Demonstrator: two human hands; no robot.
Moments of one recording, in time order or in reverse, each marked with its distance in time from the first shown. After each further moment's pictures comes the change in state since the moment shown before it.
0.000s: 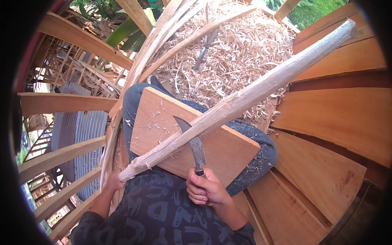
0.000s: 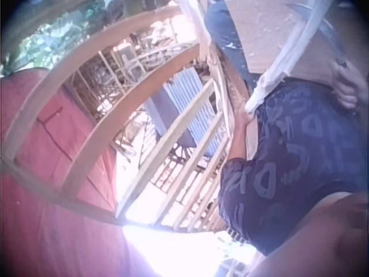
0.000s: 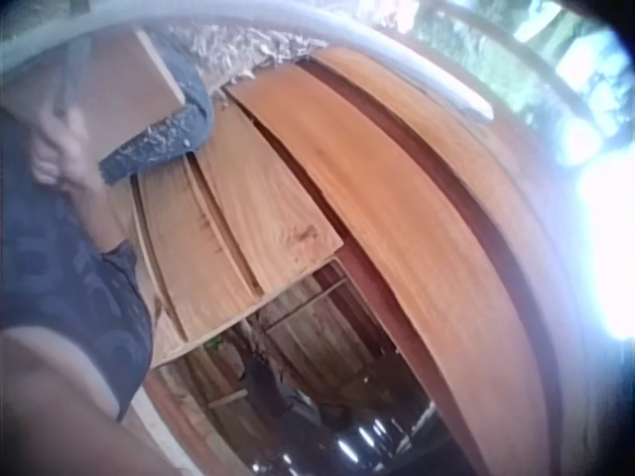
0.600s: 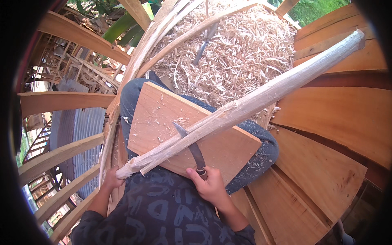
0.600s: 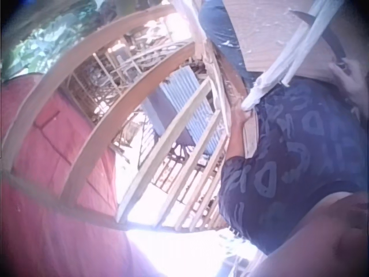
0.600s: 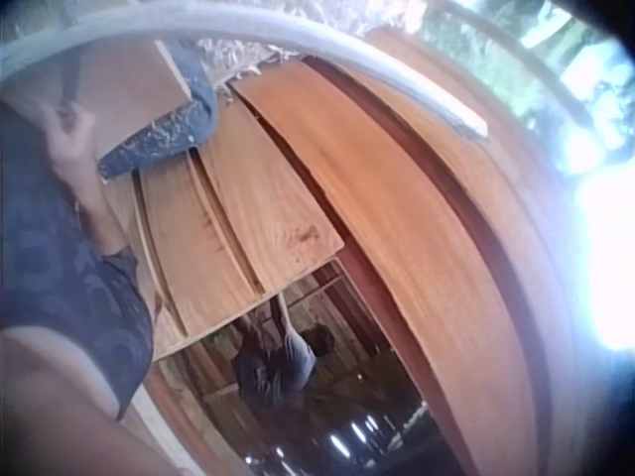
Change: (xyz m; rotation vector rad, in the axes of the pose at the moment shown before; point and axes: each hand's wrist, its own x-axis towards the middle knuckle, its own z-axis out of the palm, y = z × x) left_hand 0.003 0.008 -0.008 -0.032 -0.036 -0.060; right_hand 0.003 0.017 -0.009 -1.074 0.656 -0.258
